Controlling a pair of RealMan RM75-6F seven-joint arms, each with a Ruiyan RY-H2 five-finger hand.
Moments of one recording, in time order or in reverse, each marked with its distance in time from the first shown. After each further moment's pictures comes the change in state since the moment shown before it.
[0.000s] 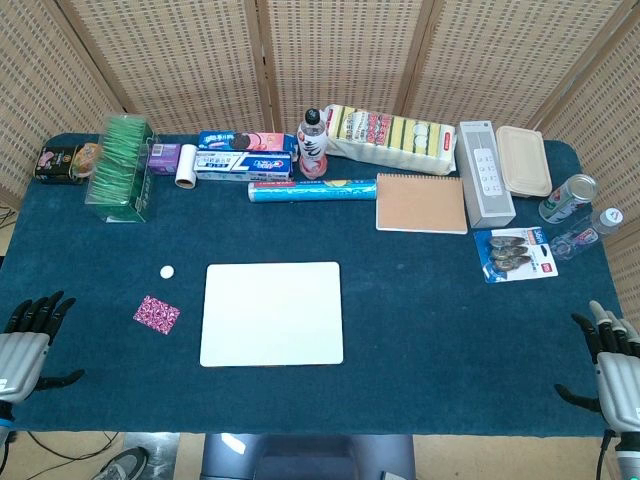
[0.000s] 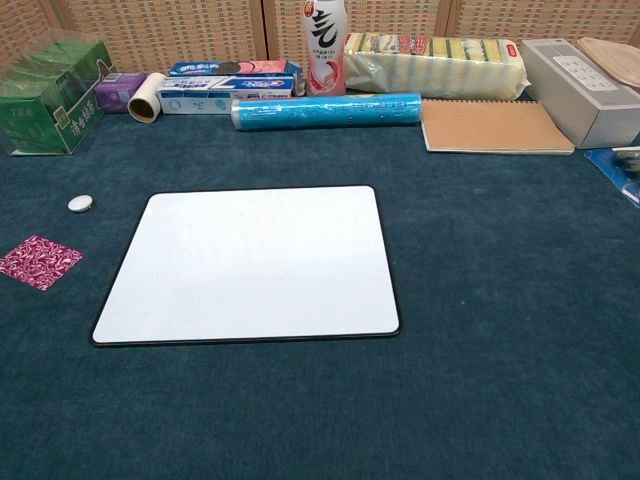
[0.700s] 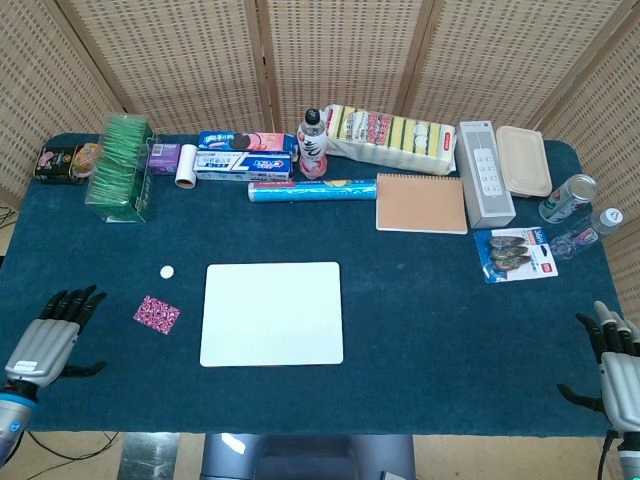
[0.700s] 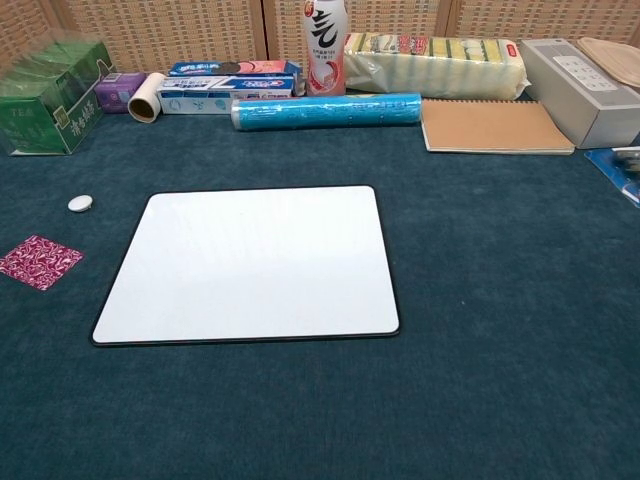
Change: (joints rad) left arm -0.117 -0.029 -0.019 0.052 0.010 -0.183 -0.051; right arm -0.005 0.006 0.006 -0.008 0.017 0.007 0.009
